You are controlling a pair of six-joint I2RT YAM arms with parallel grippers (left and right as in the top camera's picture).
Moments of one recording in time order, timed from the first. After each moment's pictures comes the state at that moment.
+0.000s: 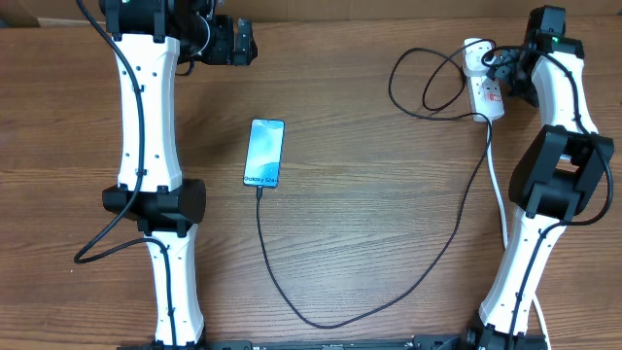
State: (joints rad) left arm -0.09 2.41 2.99 -1.69 0.21 -0.05; right arm -0.25 2.54 2.27 -0.91 0.14 0.39
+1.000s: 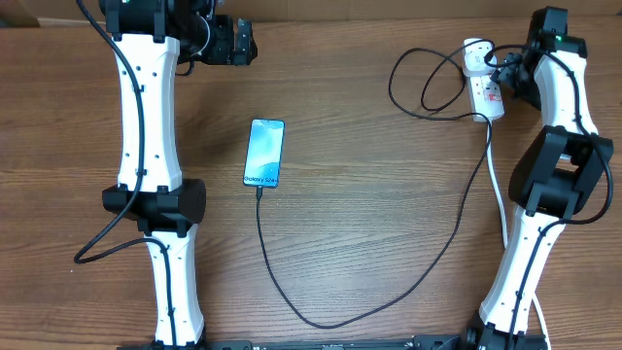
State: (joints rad) left arm -0.09 2.41 2.99 -1.69 0.21 -0.05; right arm -0.26 2.58 2.34 -0.99 0.17 0.40
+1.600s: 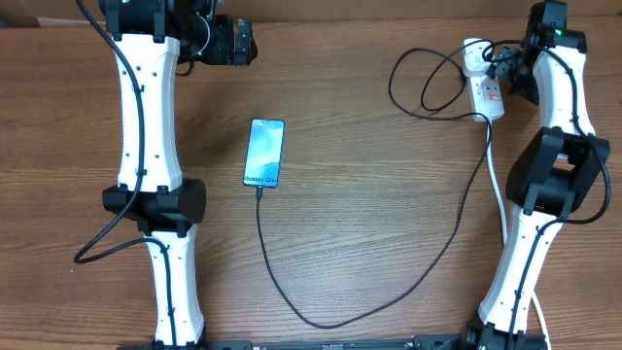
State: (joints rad) left arm -0.09 2.41 2.99 -1.69 0.21 -0.05; right arm -0.25 2.59 2.41 -1.04 0.12 0.38
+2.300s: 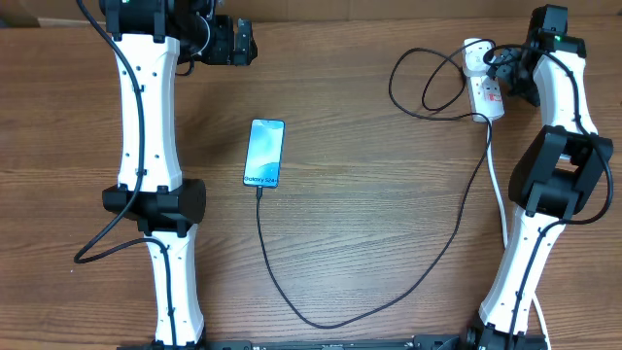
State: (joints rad) left arm -0.09 2.41 2.99 -1.69 0.21 -0.05; right arm -0.26 2.57 2.32 -0.94 0.10 0.39
